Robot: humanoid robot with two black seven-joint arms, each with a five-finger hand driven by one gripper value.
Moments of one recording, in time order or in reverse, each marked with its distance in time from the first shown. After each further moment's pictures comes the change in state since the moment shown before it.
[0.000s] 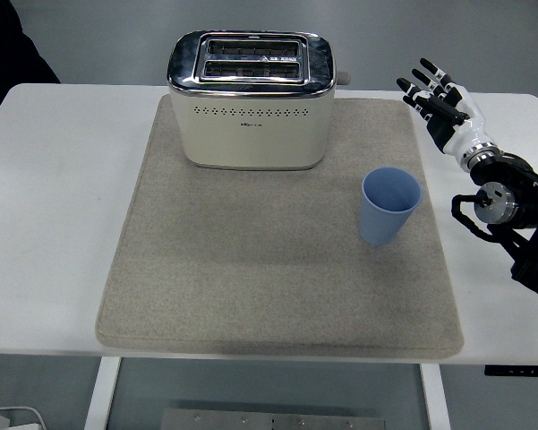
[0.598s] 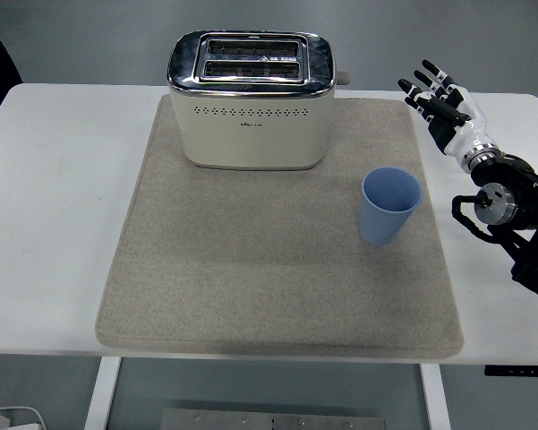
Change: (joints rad) left arm 0.005 0.000 -0.002 0.003 0.006 0.001 -0.005; right arm -0.004 0.000 0.000 0.000 0.001 -0.010 -0.001
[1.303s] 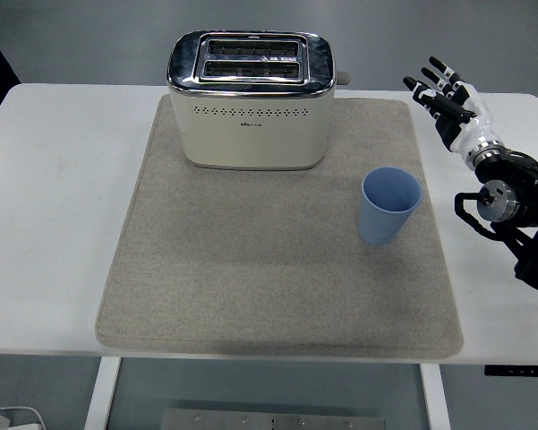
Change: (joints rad) left arm 0.001 0.000 0.000 0.001 0.000 0.000 0.000; right arm 0.012 -0.006 -0.008 -0.001 -0.012 -0.075 0.006
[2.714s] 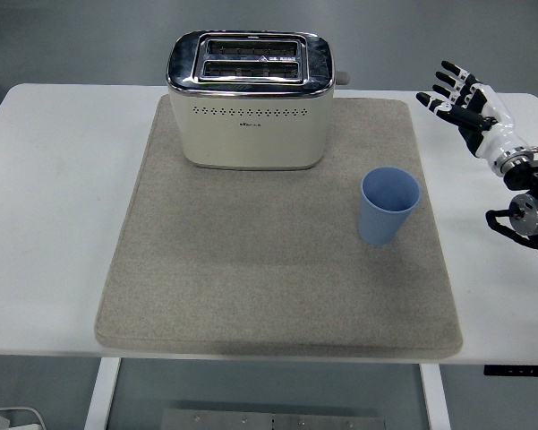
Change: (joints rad) left arm 0.000 0.000 0.000 0.000 0.000 -0.001 0.000; right arm -0.055 -0.148 -0.009 0.105 -0.206 0.062 0.062
